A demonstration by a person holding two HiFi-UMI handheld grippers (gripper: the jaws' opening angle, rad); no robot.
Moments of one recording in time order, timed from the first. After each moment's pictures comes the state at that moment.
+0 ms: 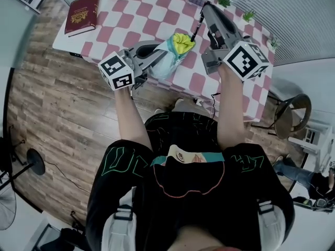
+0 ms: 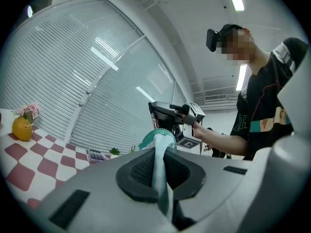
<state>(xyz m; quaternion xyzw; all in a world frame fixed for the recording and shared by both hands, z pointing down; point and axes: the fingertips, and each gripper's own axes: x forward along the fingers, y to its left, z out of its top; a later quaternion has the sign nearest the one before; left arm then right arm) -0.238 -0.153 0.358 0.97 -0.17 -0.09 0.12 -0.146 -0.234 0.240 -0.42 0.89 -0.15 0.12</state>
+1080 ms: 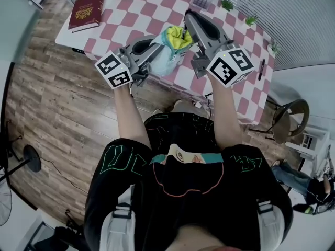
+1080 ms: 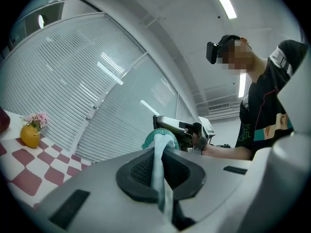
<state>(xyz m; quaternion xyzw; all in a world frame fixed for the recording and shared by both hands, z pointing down) -0.267 -0.158 0.332 0.96 -0.20 -0.16 0.11 -0.206 -0.205 0.254 -0.35 0.93 -0.07 0.08</state>
